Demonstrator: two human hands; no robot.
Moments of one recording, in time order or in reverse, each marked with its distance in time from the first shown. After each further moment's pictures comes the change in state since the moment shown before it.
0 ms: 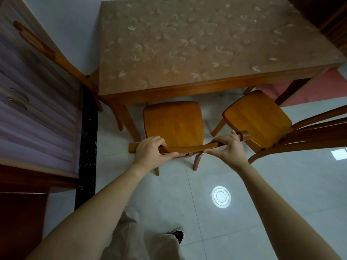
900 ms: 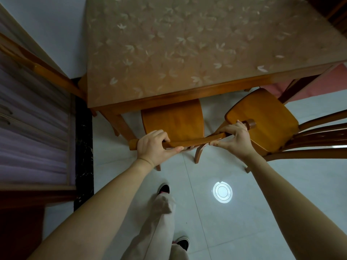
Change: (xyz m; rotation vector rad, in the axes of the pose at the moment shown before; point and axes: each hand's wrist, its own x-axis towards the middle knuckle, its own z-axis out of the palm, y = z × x) left_hand 0.100 -0.024 0.009 0.031 0.104 0.061; right_hand 0.103 0.012 -0.003 0.011 0.011 0.021
